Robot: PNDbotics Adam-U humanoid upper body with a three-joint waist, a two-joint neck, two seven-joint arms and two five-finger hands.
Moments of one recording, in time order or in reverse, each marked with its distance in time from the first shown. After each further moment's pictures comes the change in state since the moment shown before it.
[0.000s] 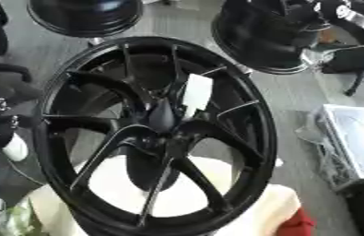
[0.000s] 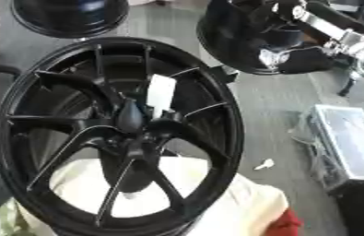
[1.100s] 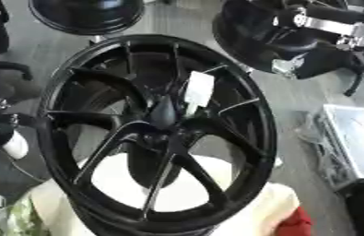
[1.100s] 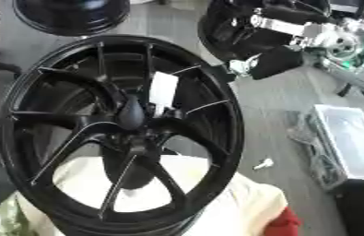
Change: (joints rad) left arm -0.007 0.000 -0.012 0.006 0.001 0.005 -0.012; right arm -0.210 -0.006 0.183 -0.017 0.094 0.141 0.224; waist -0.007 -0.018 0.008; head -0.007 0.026
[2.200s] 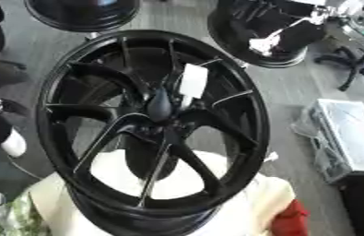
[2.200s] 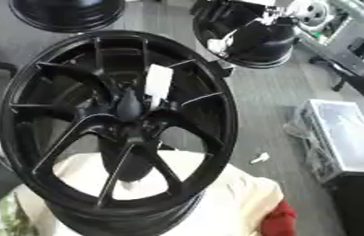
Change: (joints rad) left arm 0.026 0.088 0.001 -0.032 0.060 -0.049 0.007; right arm -0.215 0.172 0.075 0.092 0.110 0.076 0.126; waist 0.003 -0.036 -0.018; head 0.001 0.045
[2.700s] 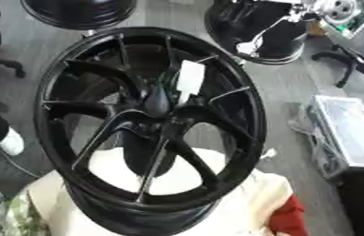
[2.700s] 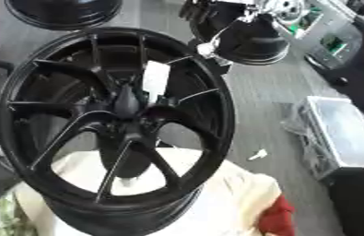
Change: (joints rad) left arm 0.019 0.092 0.006 -0.032 0.010 -0.091 0.000; right arm -0.068 0.091 0.026 0.088 0.124 -0.032 0.105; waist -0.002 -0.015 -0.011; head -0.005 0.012
